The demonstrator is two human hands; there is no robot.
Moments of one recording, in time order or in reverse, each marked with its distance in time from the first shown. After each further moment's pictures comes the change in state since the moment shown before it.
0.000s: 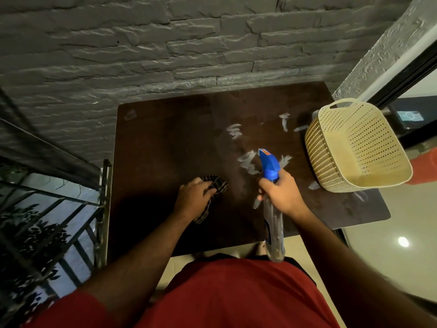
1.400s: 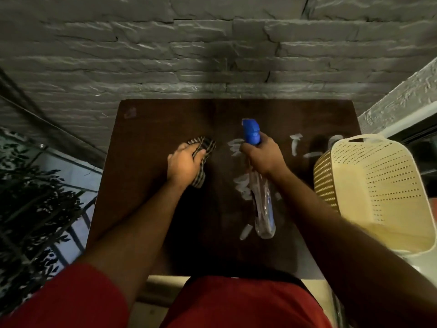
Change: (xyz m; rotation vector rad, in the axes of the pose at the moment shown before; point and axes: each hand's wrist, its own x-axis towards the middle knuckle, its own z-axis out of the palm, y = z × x) left_hand 0.139 0.017 -0.039 -0.091 0.279 -0.300; right_hand 0.162 -0.073 -0.020 -0.085 -0.155 -0.047
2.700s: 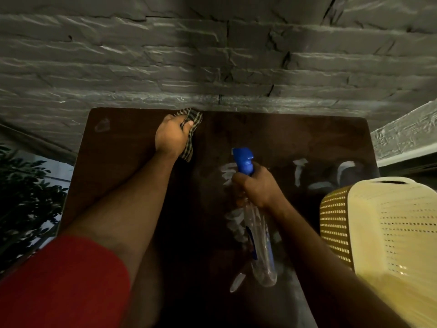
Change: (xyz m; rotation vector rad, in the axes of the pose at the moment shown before) left_hand 0.183 0.012 0.026 0.031 0.071 -0.033; right_hand 0.083 0.021 0.000 0.134 -0.256 0.248
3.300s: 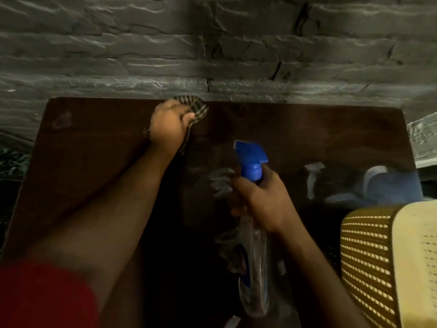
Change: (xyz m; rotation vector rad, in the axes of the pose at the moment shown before) left_hand 0.042 -0.003 0.080 0.041 0.157 0.163; right_hand 0.035 0.020 -0.016 0.155 -0.007 -0.084
